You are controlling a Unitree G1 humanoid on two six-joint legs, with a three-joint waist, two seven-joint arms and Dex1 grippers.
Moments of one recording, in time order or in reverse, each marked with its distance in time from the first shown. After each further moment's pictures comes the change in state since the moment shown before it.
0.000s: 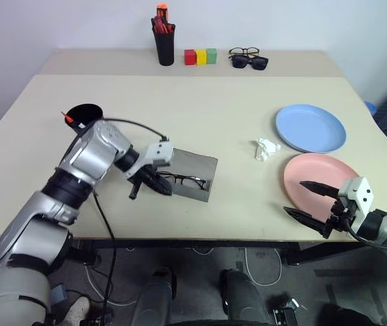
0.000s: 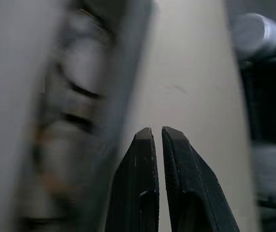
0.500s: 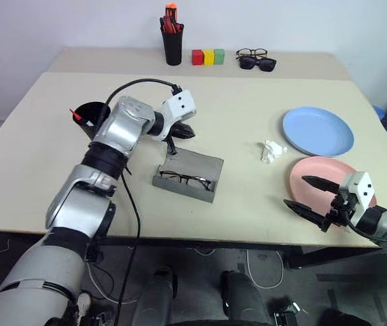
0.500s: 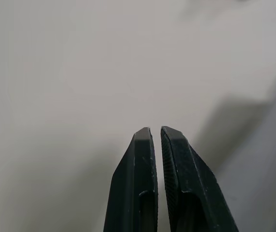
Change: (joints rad) left arm -0.343 -0.318 0.096 0.622 0.210 -0.227 0.627; right arm -0.029 0.010 0.007 -0.024 0.019 0.036 -0.056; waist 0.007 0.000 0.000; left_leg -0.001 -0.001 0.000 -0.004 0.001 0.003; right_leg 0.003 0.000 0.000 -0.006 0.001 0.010
